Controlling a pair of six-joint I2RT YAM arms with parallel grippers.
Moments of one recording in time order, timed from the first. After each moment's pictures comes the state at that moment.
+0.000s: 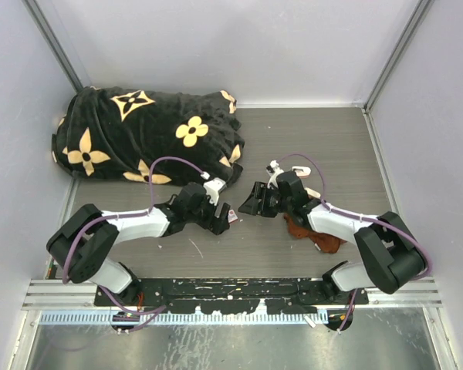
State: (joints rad) left arm -0.75 1.48 0.62 0.14 0.15 -0.26; right arm 0.54 1.38 0.55 0.20 -0.37 0.69
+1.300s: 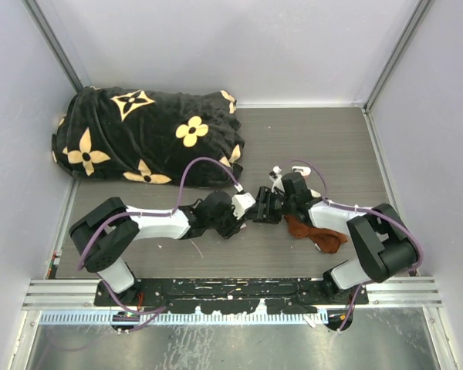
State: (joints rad) left arm -0.93 1.65 0.76 0.13 0.07 0.04; right arm 0.45 1.48 0.57 0.14 -0.54 0.68
